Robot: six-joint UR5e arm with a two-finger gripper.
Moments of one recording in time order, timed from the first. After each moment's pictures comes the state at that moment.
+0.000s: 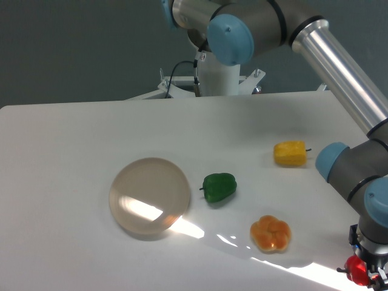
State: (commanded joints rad) arm 2.61 -2.65 -0.55 -1.24 1.60 1.85
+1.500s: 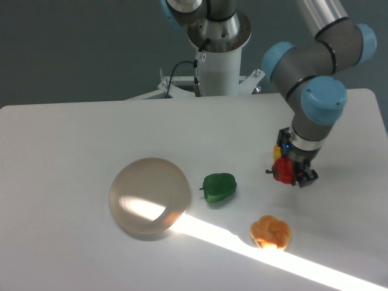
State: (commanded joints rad) arm 2.60 -1.97 -1.53 -1.22 1.52 1.65
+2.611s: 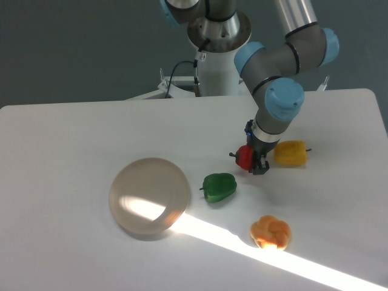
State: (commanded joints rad) arm 2.55 -1.94 -1.74 -1.11 1.44 1.93
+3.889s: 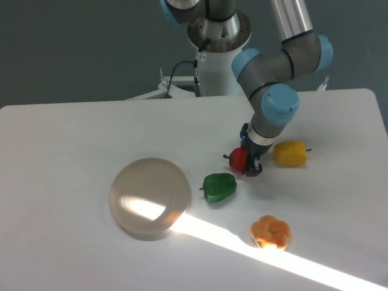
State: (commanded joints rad) arm 2.55 -1.96 -1.79 -1.06 1.40 1.89
